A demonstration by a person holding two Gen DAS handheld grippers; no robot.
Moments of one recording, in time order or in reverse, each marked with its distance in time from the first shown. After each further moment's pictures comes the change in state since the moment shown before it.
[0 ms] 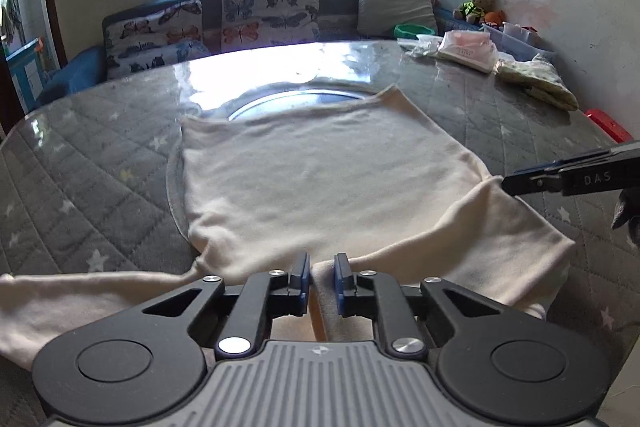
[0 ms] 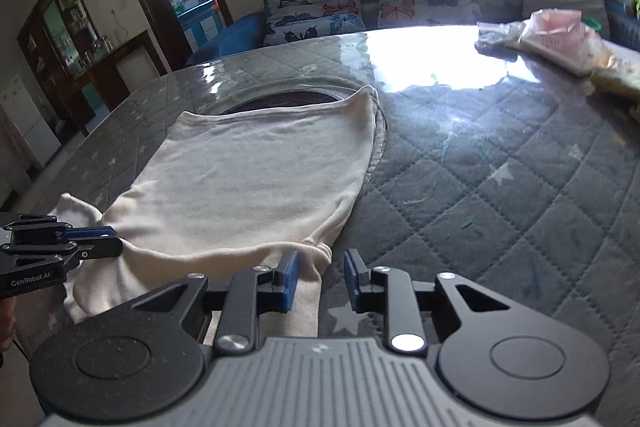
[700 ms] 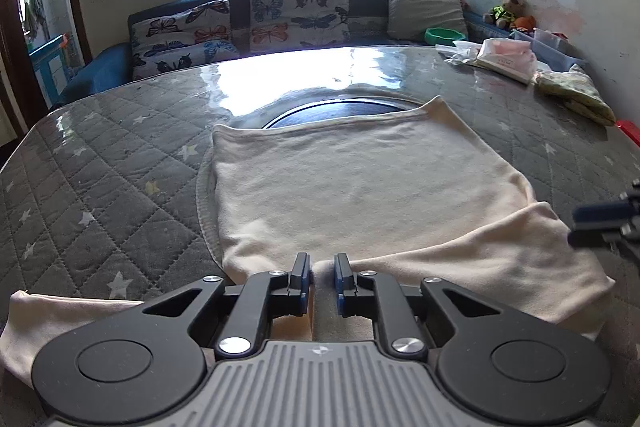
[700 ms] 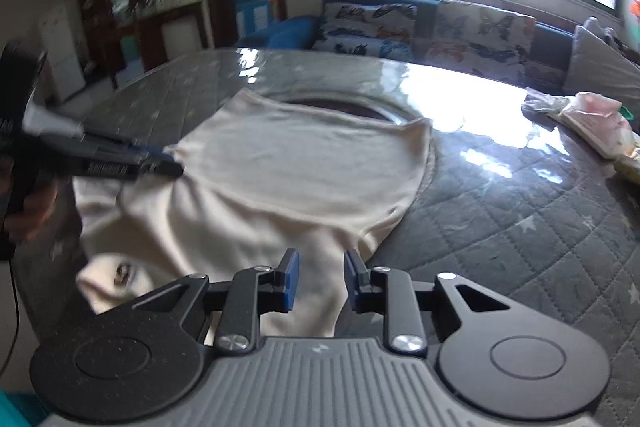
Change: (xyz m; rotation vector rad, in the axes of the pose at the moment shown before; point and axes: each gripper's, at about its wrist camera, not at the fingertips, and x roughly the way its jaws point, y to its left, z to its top) left arm 0.025 0.021 0.011 -0.041 0.016 0.077; right arm -0.020 0.049 -0.019 -0.297 -0.032 -0.010
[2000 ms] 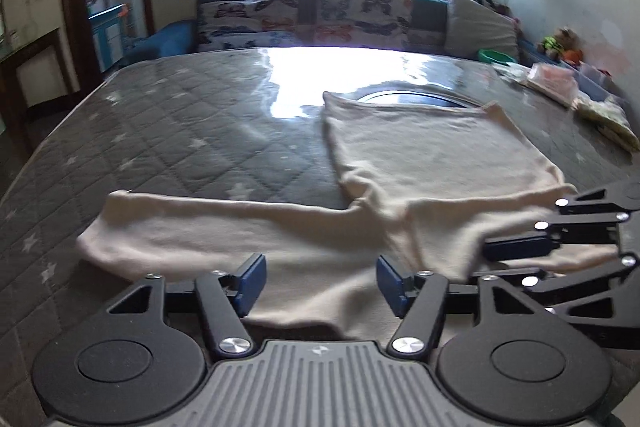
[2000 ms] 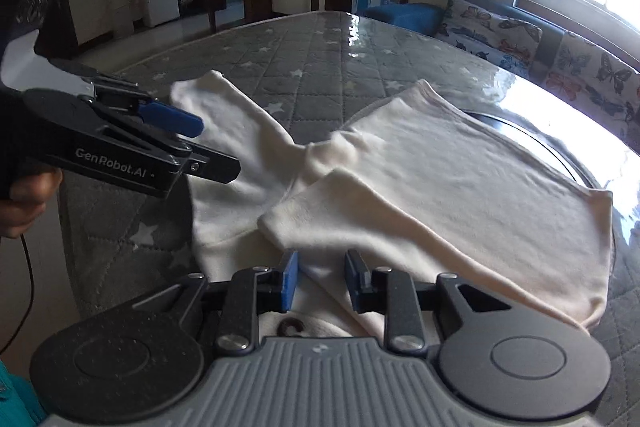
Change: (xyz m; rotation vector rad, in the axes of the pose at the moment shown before) left arm -0.068 0.063 -0.060 -0.183 -0.021 0.124; right arm 0.052 0.131 0.026 -0.272 0.059 0.208
